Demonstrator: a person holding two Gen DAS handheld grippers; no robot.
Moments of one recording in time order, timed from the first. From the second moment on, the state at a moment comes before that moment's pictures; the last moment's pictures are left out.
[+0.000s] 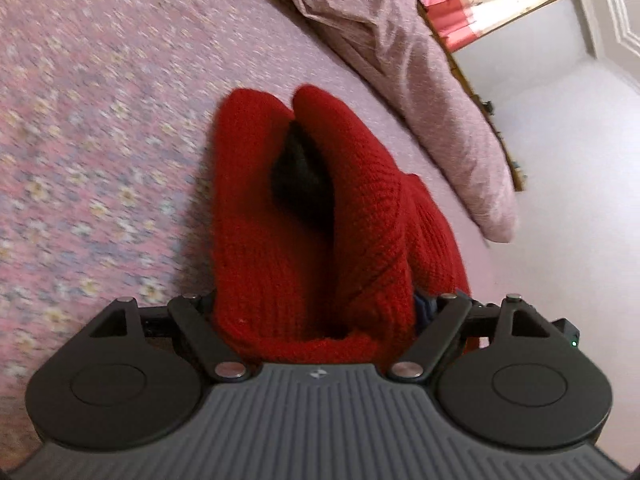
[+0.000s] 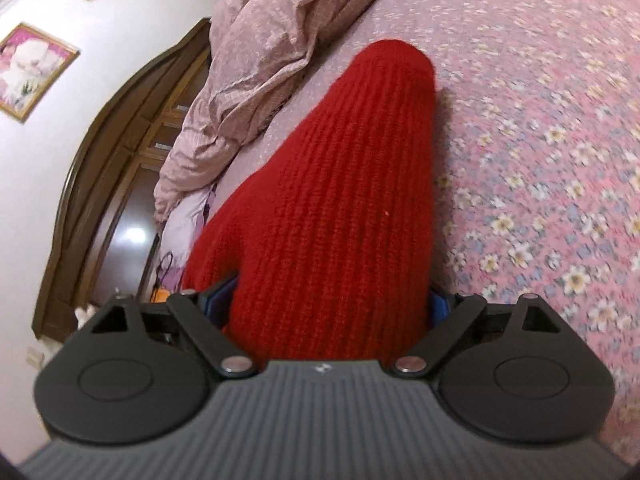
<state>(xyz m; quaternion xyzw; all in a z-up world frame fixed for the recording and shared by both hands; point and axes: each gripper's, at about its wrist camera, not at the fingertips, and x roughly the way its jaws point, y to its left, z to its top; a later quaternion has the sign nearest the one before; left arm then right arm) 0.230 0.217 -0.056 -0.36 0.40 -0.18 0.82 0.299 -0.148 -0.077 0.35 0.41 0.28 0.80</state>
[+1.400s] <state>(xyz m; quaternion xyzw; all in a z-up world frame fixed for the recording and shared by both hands) 0.124 0.028 0.025 -0.12 0.38 -0.15 0.90 0.135 -0.291 0.004 0.20 0.26 0.07 0.94</state>
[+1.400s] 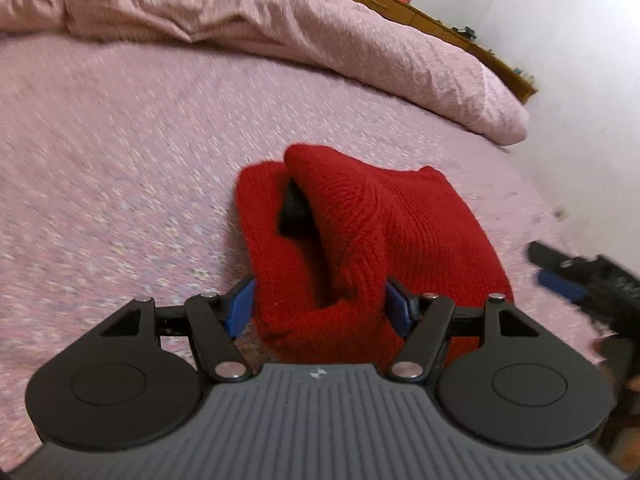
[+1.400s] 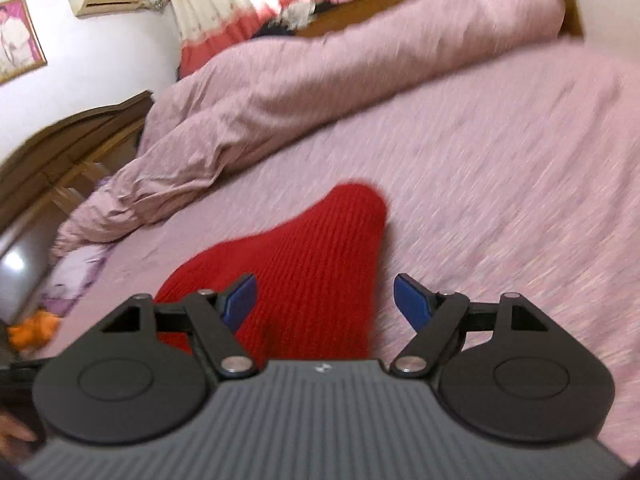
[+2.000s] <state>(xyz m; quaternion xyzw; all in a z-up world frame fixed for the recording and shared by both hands) 0.016 0.003 0.130 -0.03 0.31 -0.09 0.94 0.045 -0.288 0.131 -0.01 0.19 0.14 0.97</state>
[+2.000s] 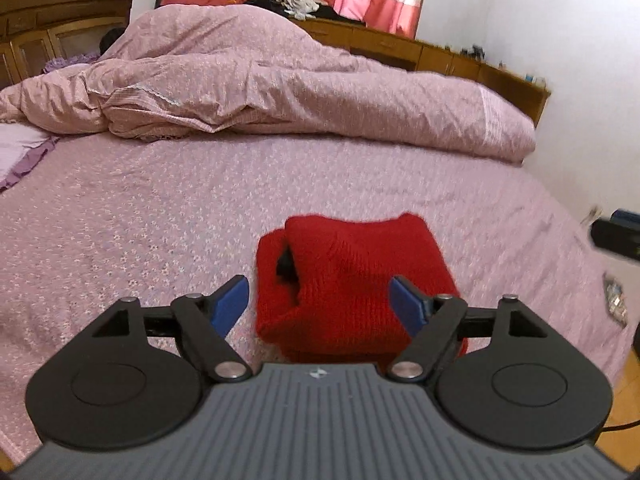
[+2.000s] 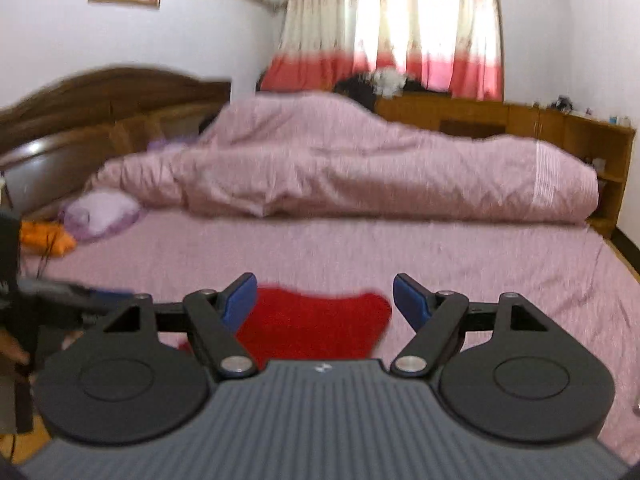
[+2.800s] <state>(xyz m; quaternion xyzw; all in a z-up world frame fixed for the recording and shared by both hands) 0.049 -0.020 0.032 0.01 0.41 -0.05 0.91 0.093 -0.240 0.012 0.03 0.33 0.09 0.94</state>
